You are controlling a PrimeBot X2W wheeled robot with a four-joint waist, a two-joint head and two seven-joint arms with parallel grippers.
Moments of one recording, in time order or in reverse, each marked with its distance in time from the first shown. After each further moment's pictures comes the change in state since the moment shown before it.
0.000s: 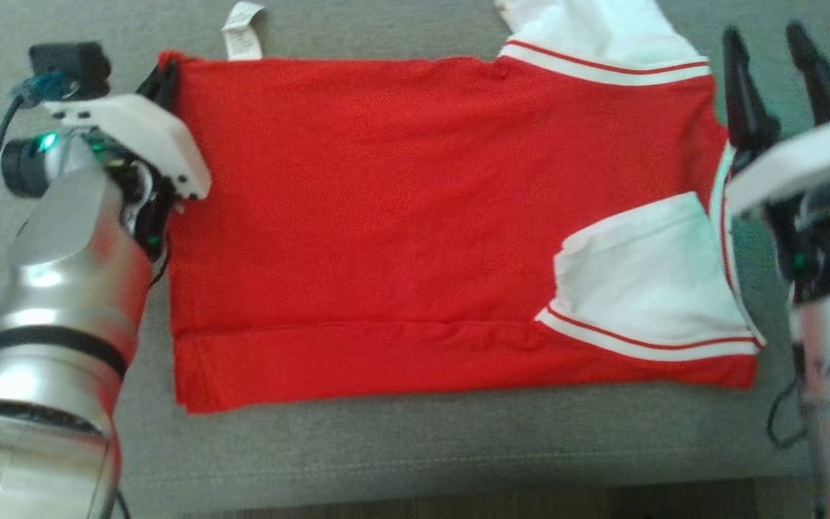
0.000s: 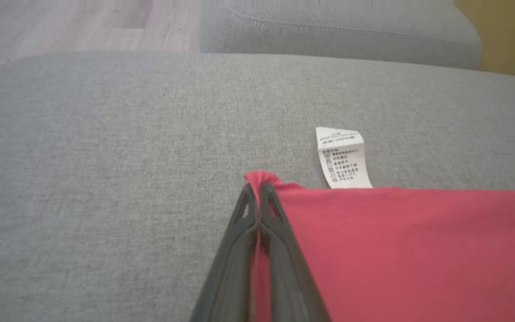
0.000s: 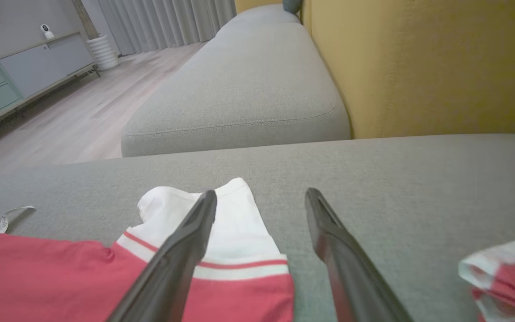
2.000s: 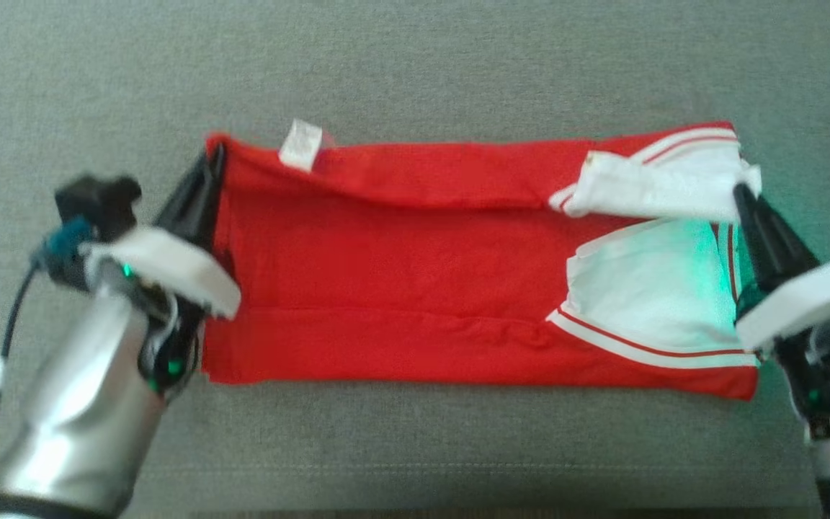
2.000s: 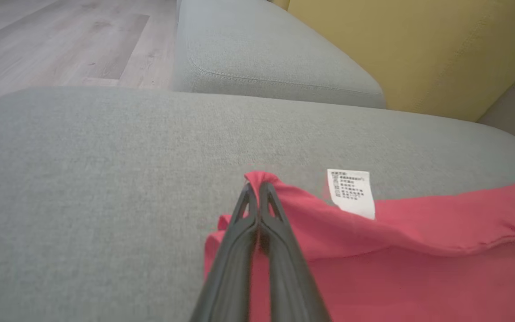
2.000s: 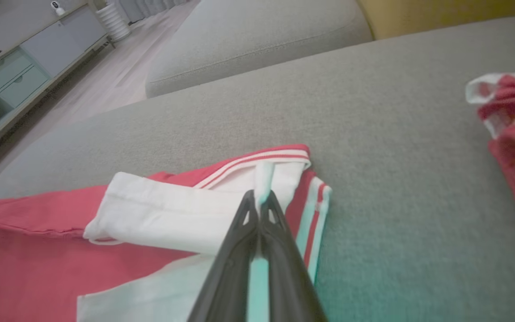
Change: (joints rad) left arm 0.458 0.146 -0.085 -0.685 -0.137 0.046 -0.061; right arm 0.296 -0.105 0.046 -0.081 0.235 0.000 0.036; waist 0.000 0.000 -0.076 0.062
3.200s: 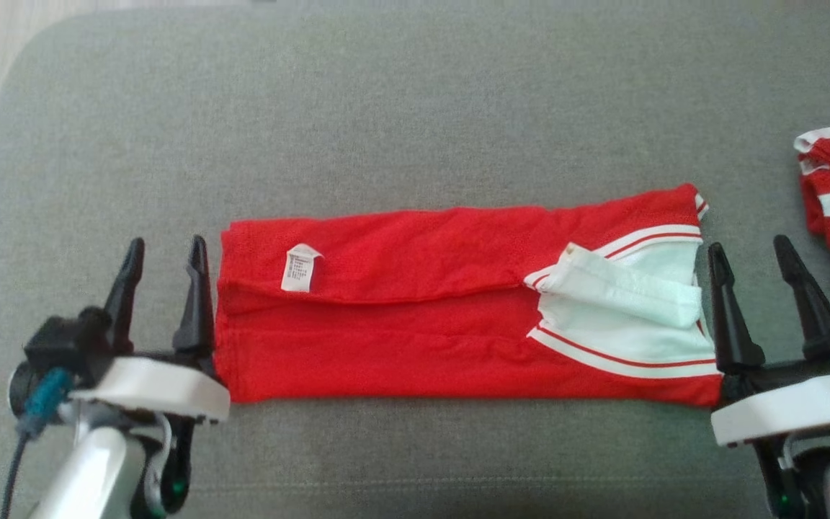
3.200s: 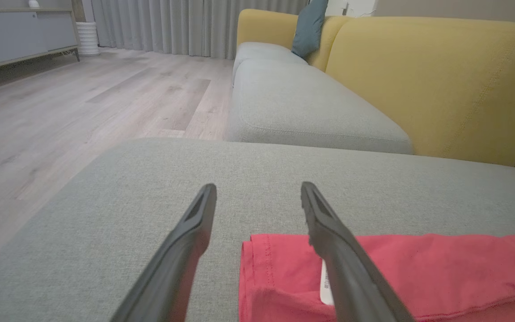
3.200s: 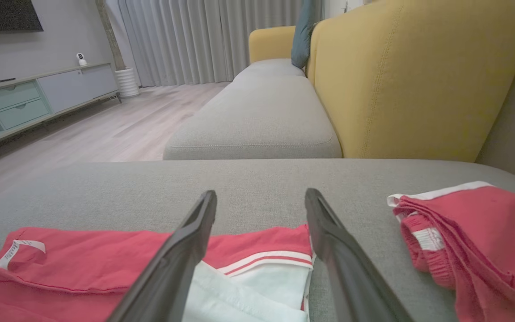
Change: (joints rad) left arm 0.428 0.041 0.148 -0.479 0.119 0.308 -0.004; right arm 0.306 0.195 -0.091 -0.361 -0.362 0.000 -0.130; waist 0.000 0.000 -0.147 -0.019
